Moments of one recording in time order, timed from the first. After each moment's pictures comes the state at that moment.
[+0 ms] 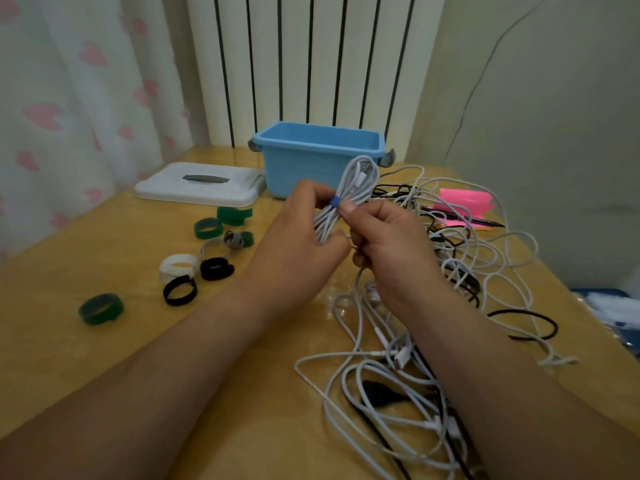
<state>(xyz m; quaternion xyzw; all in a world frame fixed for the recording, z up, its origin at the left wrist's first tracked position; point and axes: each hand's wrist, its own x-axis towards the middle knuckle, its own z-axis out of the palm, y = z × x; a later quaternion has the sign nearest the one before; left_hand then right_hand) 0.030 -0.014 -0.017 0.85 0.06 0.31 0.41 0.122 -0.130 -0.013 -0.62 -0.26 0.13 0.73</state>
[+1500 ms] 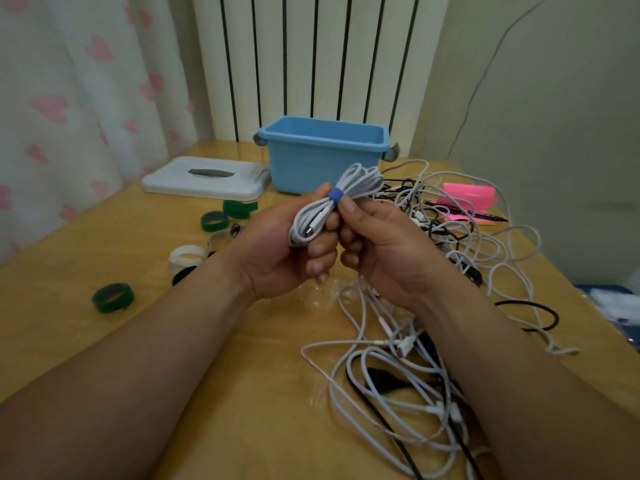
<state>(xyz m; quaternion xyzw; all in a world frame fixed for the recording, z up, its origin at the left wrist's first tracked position) 0.024 0.001 -0.003 0.57 0.02 0.01 0.82 0.124 -0.138 -0.014 -0.51 -0.34 0.32 0.72</state>
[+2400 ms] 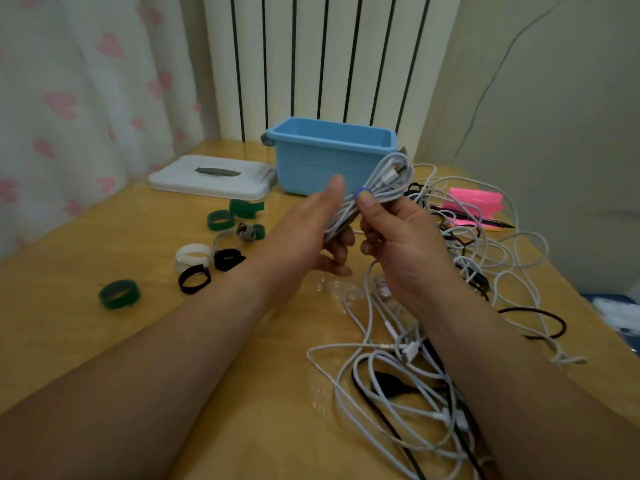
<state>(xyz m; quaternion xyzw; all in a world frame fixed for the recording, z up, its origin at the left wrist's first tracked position) 0.032 -0.017 -0.007 0.67 0.11 0.17 0.72 0.130 -0.131 -0.020 -0.58 -0.29 0.15 0.75</state>
